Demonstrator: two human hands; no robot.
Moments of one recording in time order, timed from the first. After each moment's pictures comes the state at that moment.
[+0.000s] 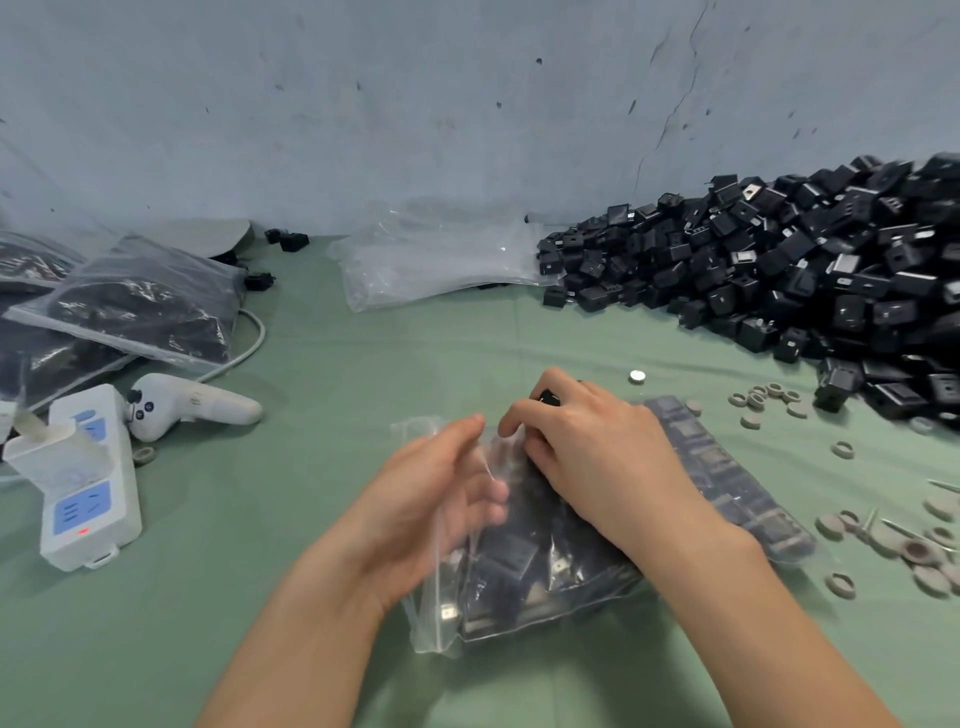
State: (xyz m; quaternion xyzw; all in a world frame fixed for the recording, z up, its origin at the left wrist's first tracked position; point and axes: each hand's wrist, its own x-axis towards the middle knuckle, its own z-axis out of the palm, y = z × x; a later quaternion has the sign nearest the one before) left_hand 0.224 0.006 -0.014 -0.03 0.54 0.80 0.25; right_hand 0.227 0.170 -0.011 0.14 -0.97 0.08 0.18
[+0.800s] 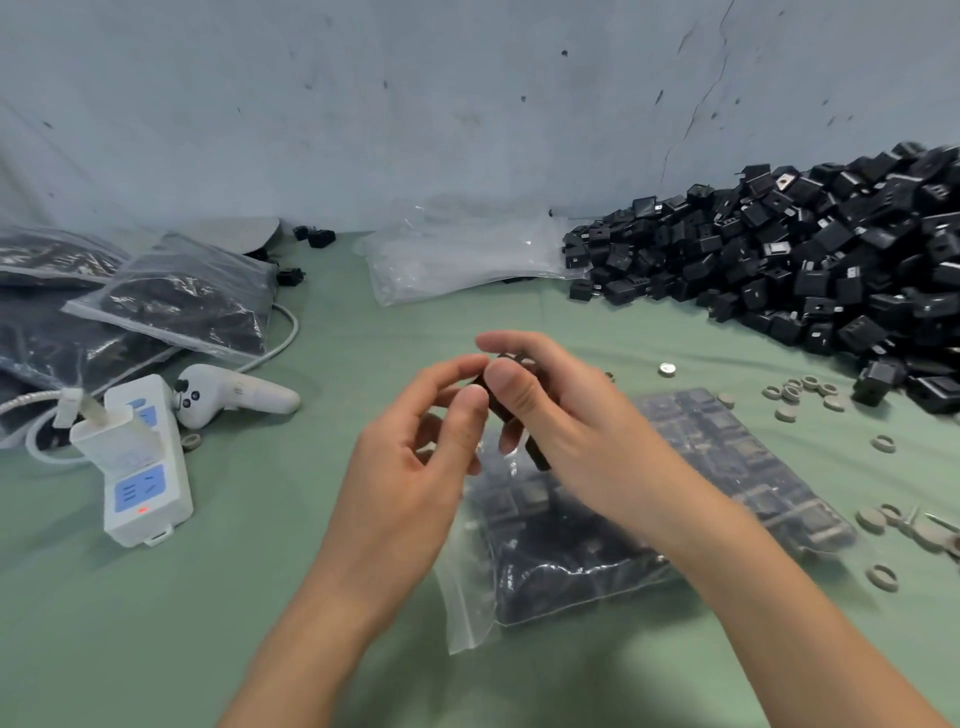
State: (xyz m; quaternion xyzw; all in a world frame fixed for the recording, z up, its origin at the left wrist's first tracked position) left_hand 0.257 -0.024 0.002 0.17 0.75 0.62 -0.14; right_hand 0.234 0.135 0.009 0.19 -0.79 0.58 0.06
